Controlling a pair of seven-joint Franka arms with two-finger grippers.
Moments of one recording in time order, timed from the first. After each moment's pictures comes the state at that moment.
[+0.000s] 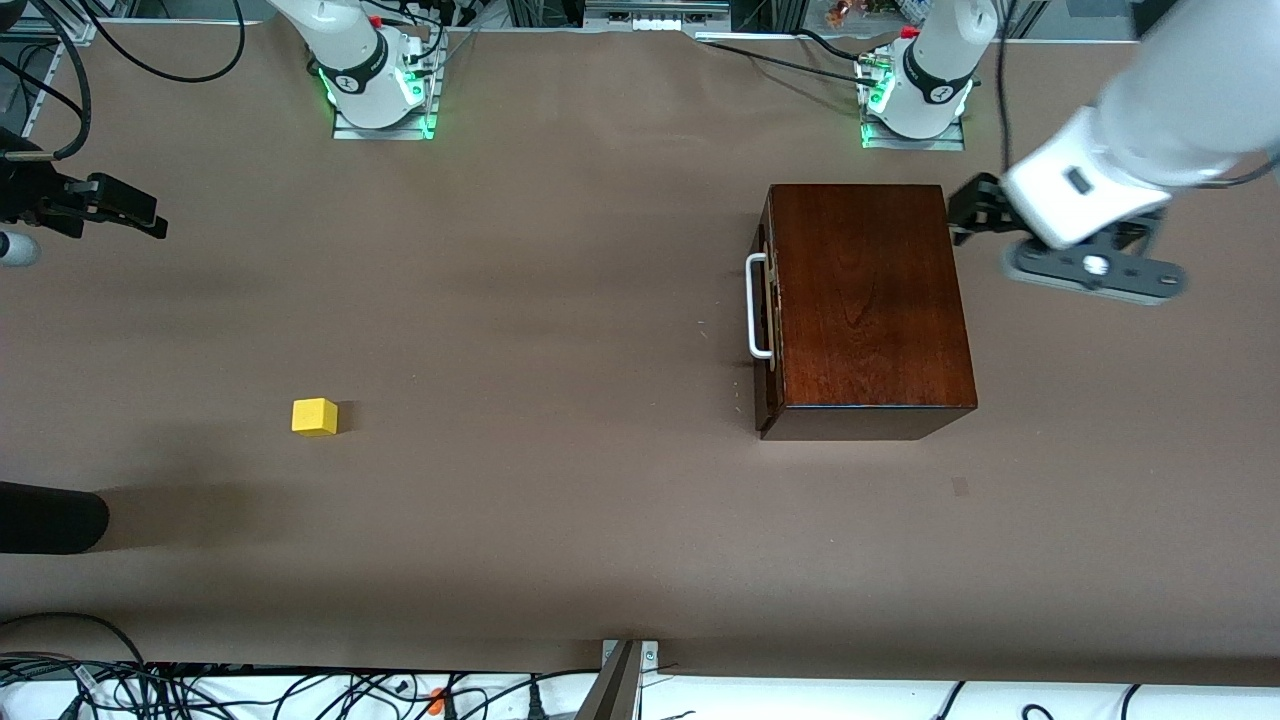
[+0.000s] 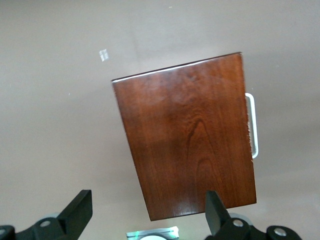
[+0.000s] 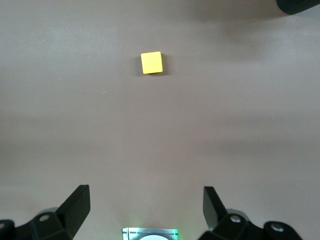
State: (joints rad) left arm -0.18 0.26 -0.05 -1.16 0.01 1.26 -0.09; right arm -0.04 0.01 -0.02 -1.61 0.02 1.51 -0.05
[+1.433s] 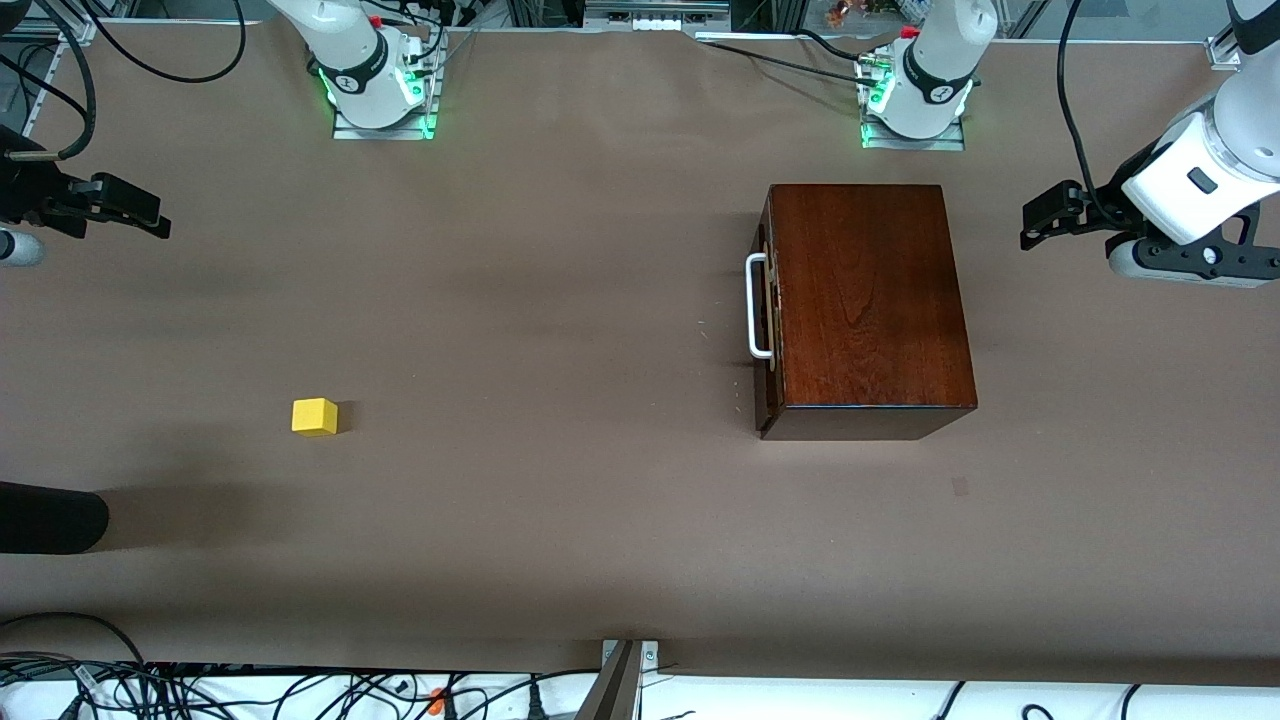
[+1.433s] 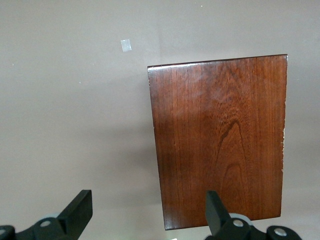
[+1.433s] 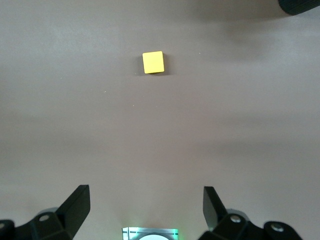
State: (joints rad) left arm -0.17 0.04 0.08 -1.57 -0.04 1.50 -0.02; right arm -0.04 0.01 -0.02 -1.61 0.02 1.51 -0.05
